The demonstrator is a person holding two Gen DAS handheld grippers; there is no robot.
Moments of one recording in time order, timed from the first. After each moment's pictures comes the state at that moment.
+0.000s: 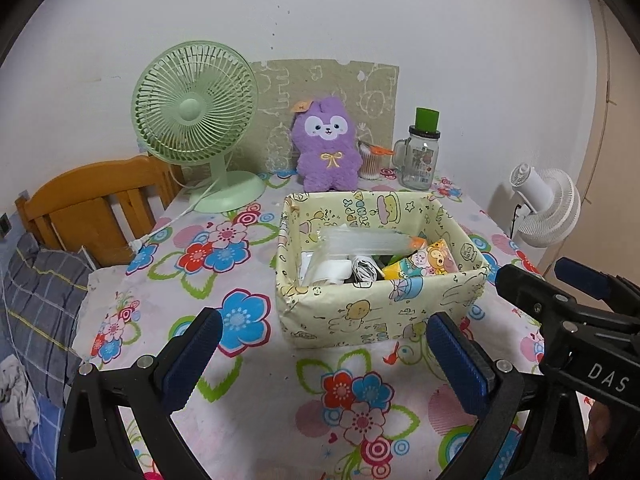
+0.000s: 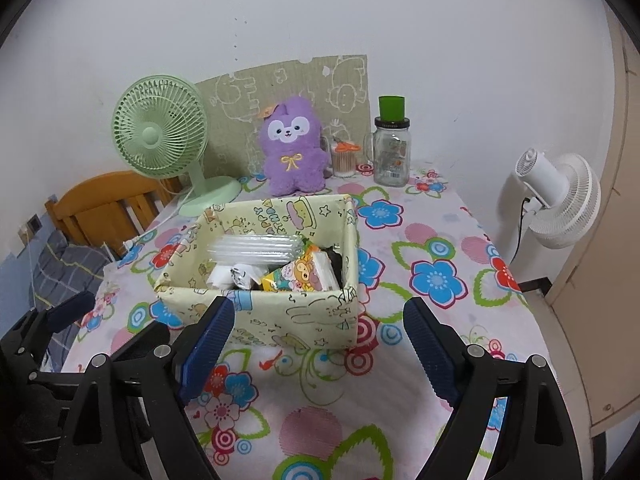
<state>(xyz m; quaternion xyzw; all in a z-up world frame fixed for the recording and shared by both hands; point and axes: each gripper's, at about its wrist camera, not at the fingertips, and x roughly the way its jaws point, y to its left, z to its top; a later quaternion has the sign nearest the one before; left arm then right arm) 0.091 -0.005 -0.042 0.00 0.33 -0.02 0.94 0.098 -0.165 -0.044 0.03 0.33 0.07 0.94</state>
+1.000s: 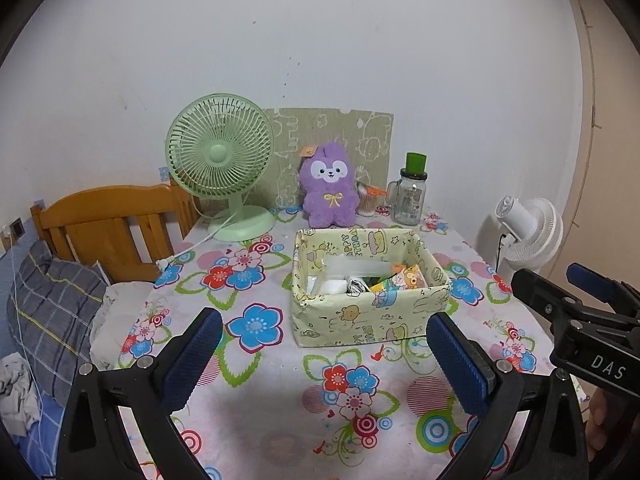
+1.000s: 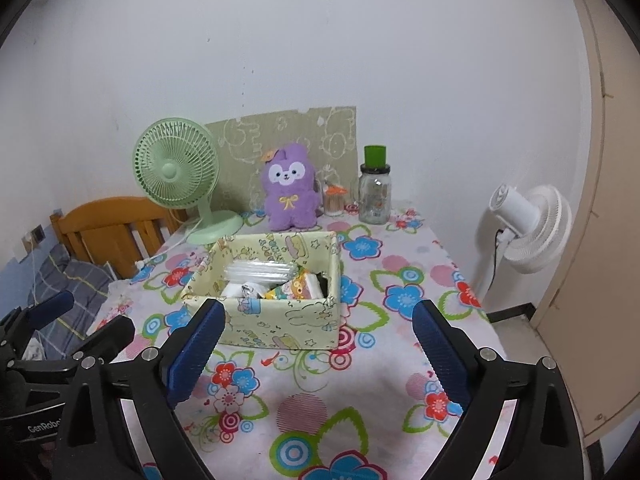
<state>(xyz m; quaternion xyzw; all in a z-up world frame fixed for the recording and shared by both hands) 0.020 0.002 0.000 -0.01 0.27 -0.02 0.96 0.027 -0.177 0.001 0.02 0.26 0.05 0.96</state>
